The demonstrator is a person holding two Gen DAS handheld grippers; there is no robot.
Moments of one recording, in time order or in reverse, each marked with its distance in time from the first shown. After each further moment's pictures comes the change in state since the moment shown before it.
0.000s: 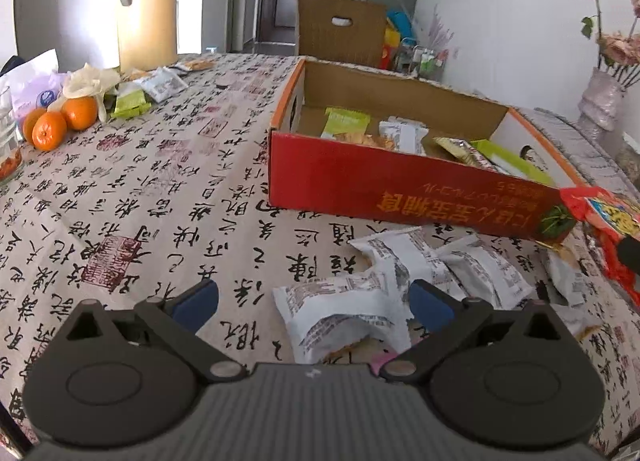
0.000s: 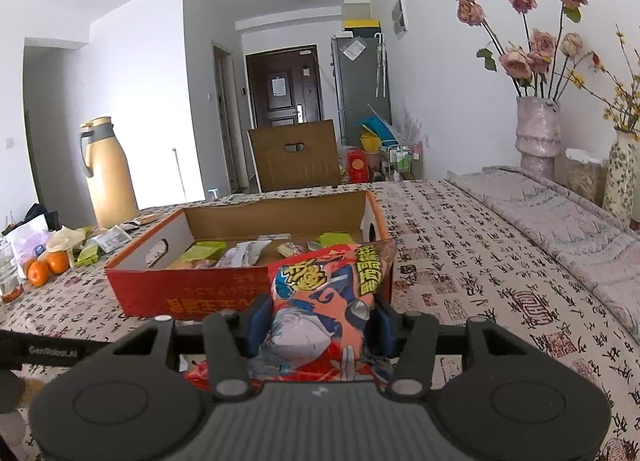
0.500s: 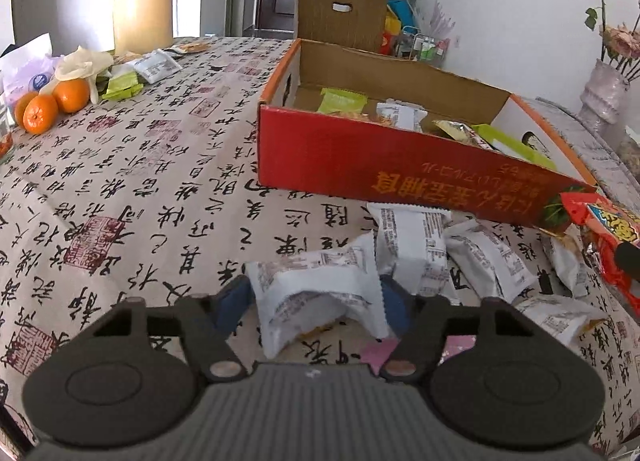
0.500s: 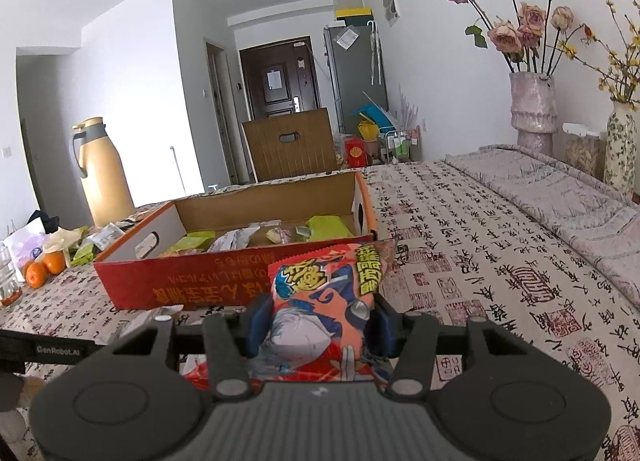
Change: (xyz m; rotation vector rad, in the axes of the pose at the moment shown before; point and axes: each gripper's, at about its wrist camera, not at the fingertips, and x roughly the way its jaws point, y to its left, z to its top) left arm 0.009 -0.006 -0.007 -0.003 0.034 -0.014; right arm 0.010 -0.020 -0.012 0.043 0.026 0.016
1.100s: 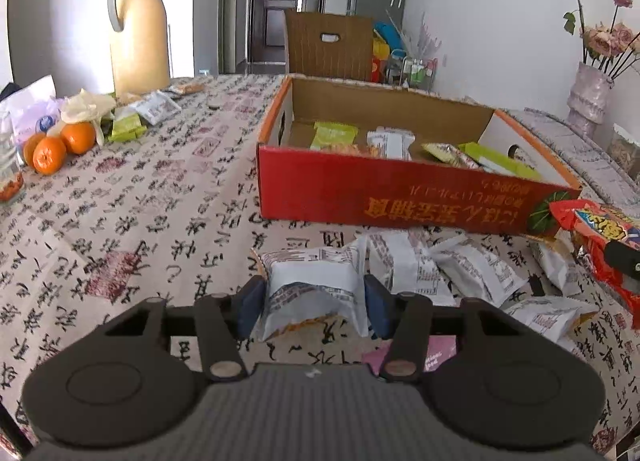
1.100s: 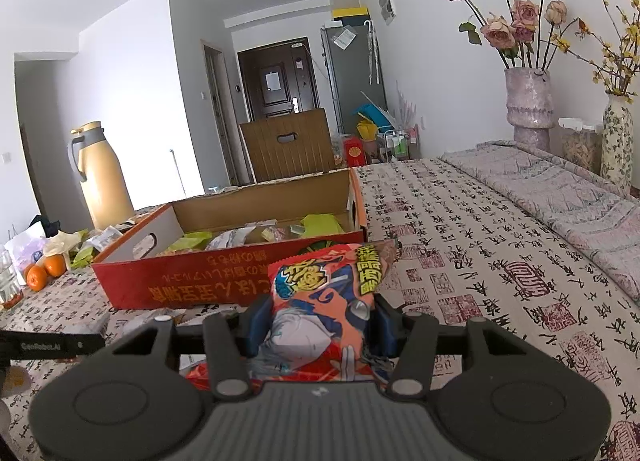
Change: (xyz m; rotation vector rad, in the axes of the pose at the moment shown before) left arm -0.023 -0.004 -0.001 0.064 -0.108 0.014; right arm -0.004 -0.005 -0.001 0.011 -0.006 0.003
